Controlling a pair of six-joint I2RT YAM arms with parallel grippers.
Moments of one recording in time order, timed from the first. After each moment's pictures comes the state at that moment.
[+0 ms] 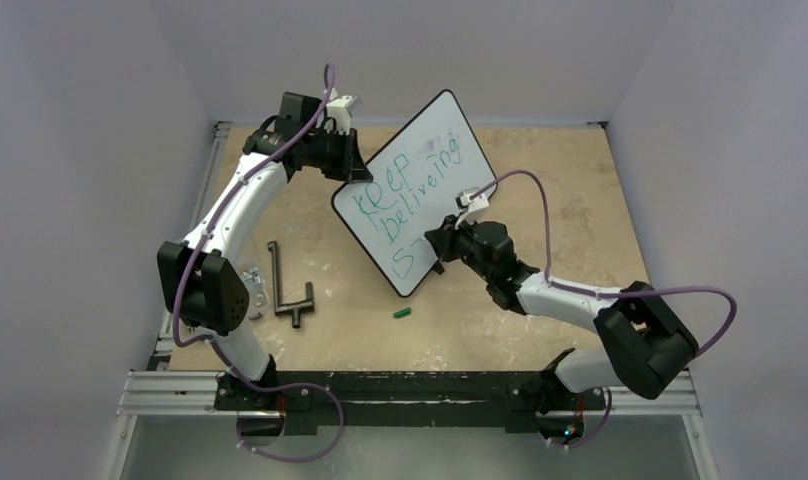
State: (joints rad) left arm -0.28 1.71 1.67 -0.73 0.51 -0.11; right arm 0.67 1.39 0.56 0.58 0.06 0.36
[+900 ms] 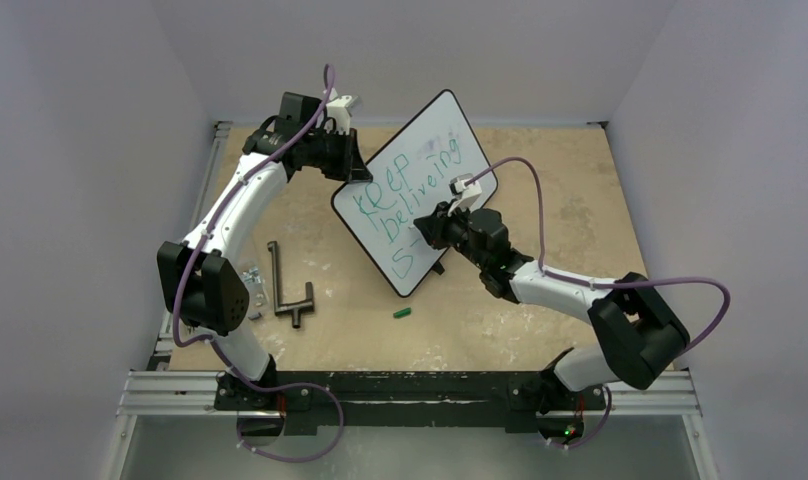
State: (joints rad) left arm -0.28 1.71 1.67 -0.73 0.51 -0.12; right arm 0.67 1.43 0.67 0.58 0.01 0.38
